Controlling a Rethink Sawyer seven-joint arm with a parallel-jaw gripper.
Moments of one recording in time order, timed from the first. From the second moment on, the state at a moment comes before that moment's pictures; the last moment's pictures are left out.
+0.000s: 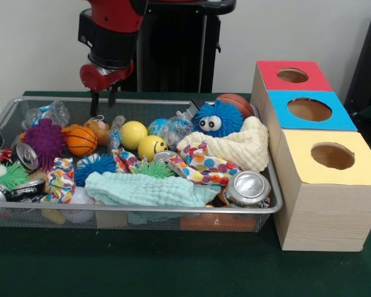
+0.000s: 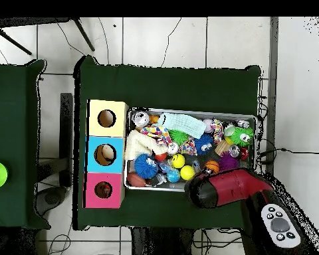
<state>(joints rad) -0.61 -0.66 0.21 1.83 -0.85 0.51 1.01</state>
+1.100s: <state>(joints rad) -0.65 -0.56 0.16 1.83 -0.77 0.37 1.01</state>
